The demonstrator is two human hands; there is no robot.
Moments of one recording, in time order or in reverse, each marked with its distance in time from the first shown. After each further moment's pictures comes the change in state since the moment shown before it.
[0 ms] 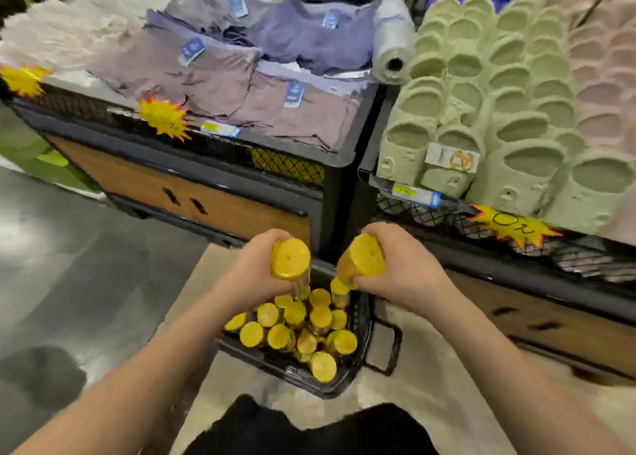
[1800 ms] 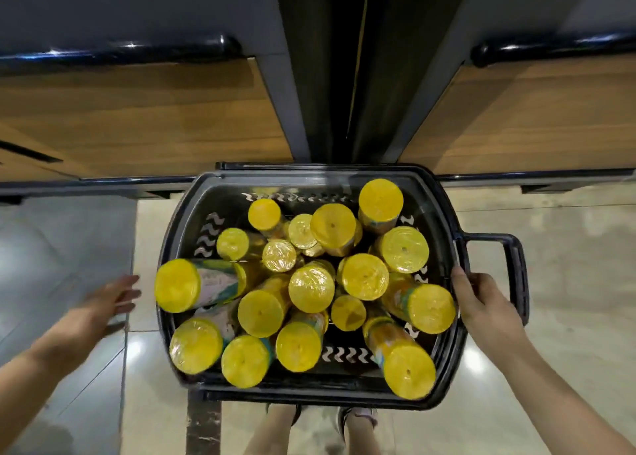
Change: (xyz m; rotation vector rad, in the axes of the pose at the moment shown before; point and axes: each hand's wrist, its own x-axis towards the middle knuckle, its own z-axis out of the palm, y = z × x) left_hand 0.129 -0.490 0.123 -0.214 -0.107 -0.919; right_hand 0.016 0.223 0.410 0.517 0.099 1.136
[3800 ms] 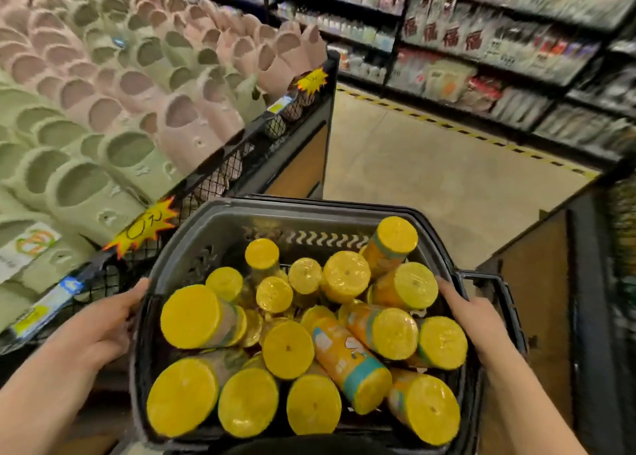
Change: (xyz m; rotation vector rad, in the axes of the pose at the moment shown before) left_hand -0.376 0.426 0.256 0.238 -0.945 0.412; right_hand -0.410 0.191 -0.374 0.847 0.745 0.566
